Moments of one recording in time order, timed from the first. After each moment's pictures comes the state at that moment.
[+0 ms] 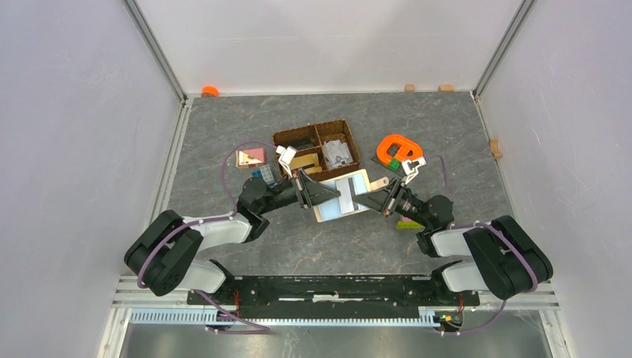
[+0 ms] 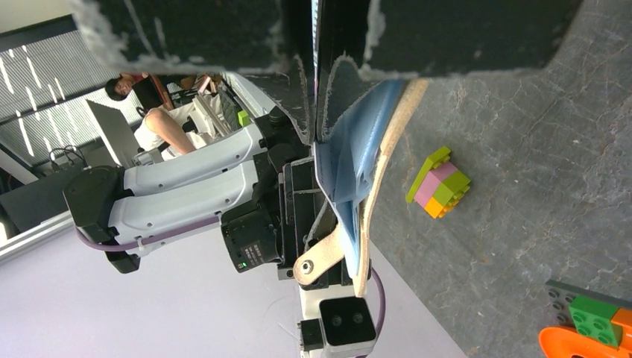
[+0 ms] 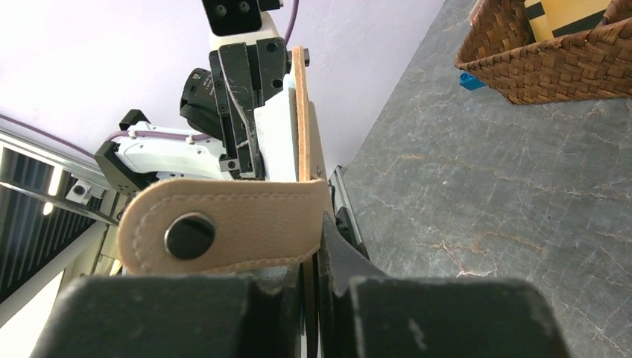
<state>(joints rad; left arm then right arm) -0.66 1.38 0.43 1.16 0.61 -1.05 0.37 1.36 0.14 1.47 -0.72 1.25</state>
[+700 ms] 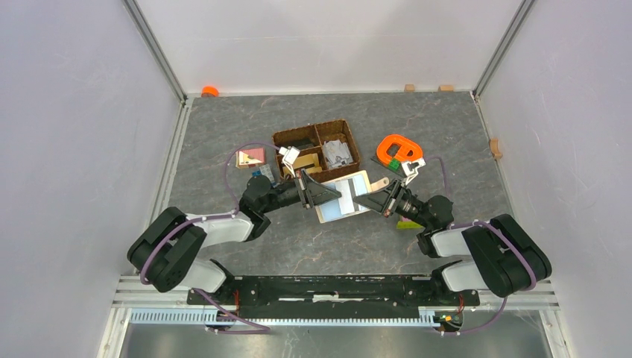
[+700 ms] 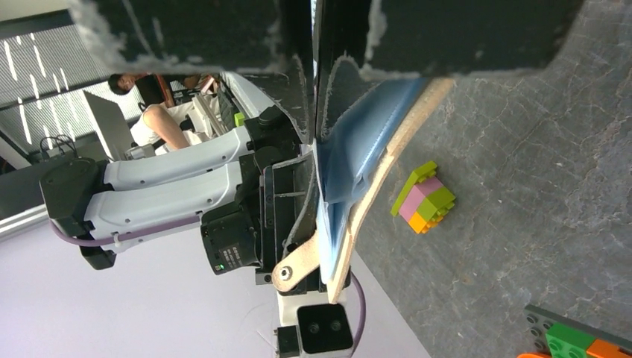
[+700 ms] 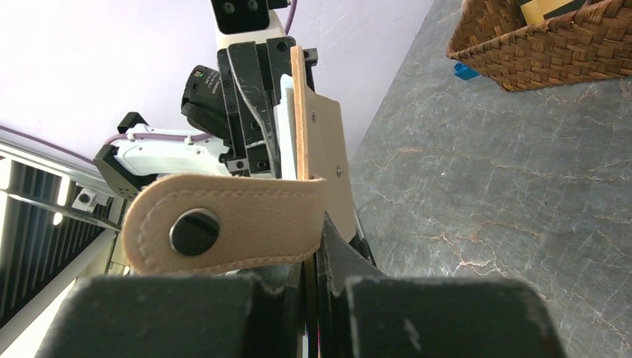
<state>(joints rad) -0.66 1.41 0.44 1.10 0.60 -1.05 0.37 1.38 0.13 1.47 -0.73 1.28</state>
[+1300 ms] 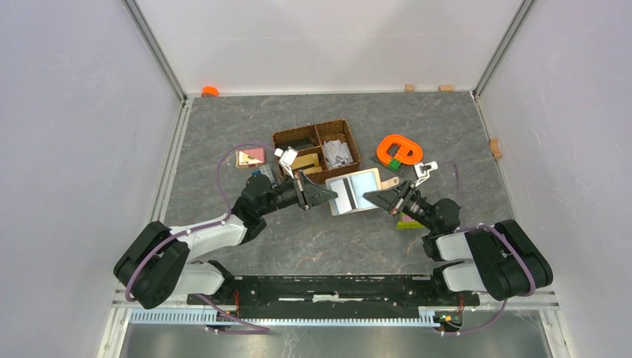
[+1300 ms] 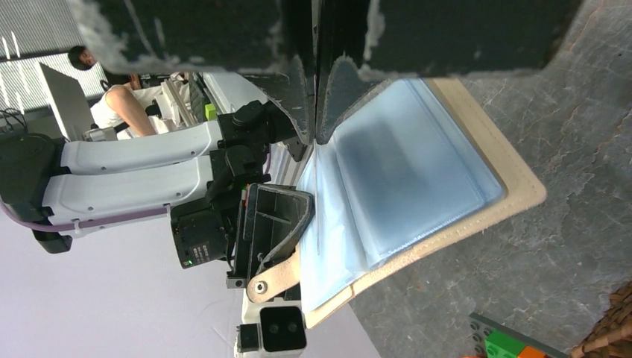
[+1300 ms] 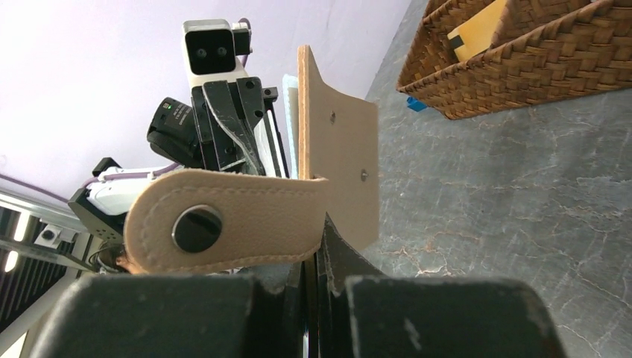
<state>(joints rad) -0.67 1.28 0.45 0.84 0.51 -0.95 0.28 1.35 0.08 1.47 -0.70 1.24</state>
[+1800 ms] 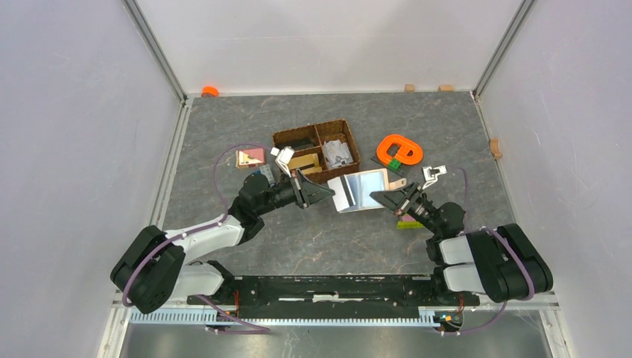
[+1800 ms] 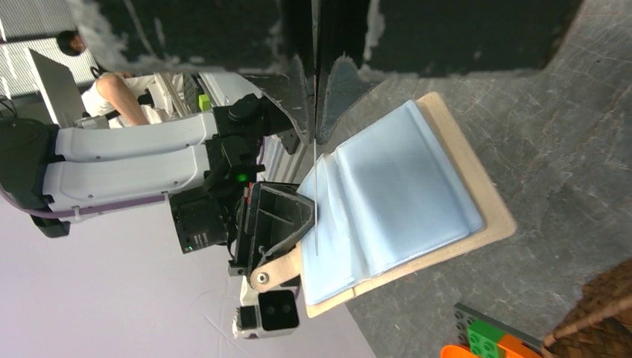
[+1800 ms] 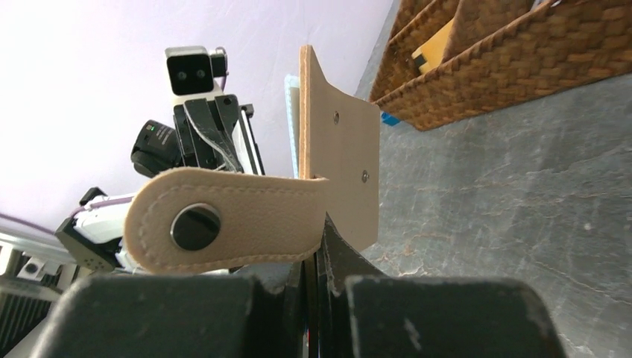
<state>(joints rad) -0.65 1.25 0.45 0.80 0.49 -0.94 0.22 1.34 0.03 1.47 -0.68 1.24</state>
